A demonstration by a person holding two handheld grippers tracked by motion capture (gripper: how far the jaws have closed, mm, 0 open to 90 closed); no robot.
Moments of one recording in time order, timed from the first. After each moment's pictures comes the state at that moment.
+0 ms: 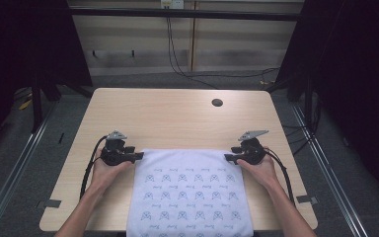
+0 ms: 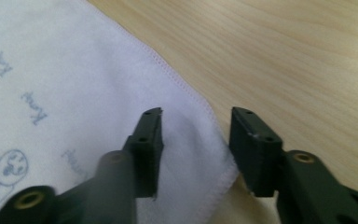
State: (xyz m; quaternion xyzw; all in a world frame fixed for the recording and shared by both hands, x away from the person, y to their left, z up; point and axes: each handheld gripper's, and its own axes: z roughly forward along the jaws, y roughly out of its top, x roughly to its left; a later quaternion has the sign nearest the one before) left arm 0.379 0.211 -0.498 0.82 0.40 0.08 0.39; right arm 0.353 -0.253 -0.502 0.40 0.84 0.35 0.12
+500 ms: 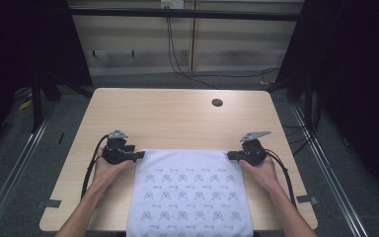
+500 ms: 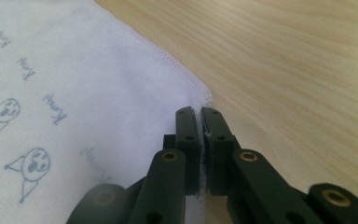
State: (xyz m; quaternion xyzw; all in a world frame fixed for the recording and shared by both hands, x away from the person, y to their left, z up) left arm 0.385 0.206 -0.504 0.82 0.40 0.08 0.39; right arm 0.349 -0.257 -0.502 0.42 0.82 0.37 0.09
